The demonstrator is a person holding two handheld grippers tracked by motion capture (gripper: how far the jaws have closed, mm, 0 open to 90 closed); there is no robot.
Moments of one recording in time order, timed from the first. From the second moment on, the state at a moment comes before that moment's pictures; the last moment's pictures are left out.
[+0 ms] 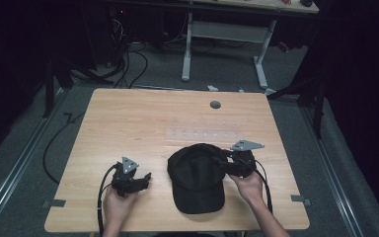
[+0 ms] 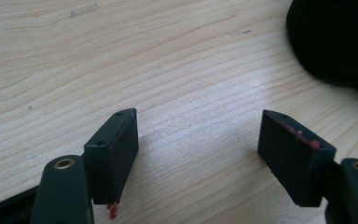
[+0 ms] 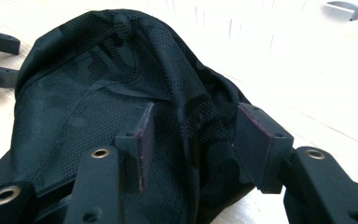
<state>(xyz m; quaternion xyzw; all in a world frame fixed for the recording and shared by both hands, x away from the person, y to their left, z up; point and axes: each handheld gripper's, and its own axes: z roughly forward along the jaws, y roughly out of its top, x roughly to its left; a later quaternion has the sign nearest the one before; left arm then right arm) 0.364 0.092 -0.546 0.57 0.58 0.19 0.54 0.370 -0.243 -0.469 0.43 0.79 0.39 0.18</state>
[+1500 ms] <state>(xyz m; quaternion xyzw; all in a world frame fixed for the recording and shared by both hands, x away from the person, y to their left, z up) 0.364 0.092 -0.546 0.57 0.58 0.19 0.54 0.382 -0.246 -0.478 0.42 0.81 0.39 0.12</state>
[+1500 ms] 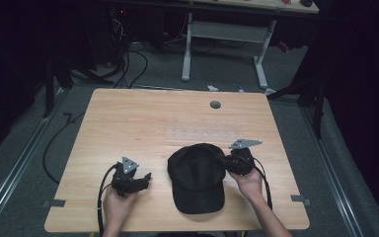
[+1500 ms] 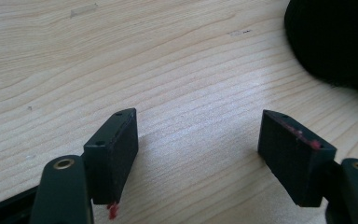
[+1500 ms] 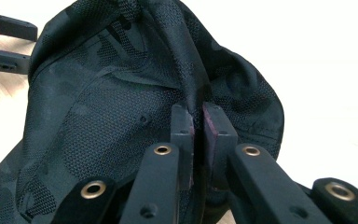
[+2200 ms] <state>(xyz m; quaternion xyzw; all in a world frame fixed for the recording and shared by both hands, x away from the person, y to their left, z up) 0.363 0.092 -0.546 0.57 0.58 0.19 0.54 0.372 -0.251 -0.465 0.40 0.81 0.42 0.11</state>
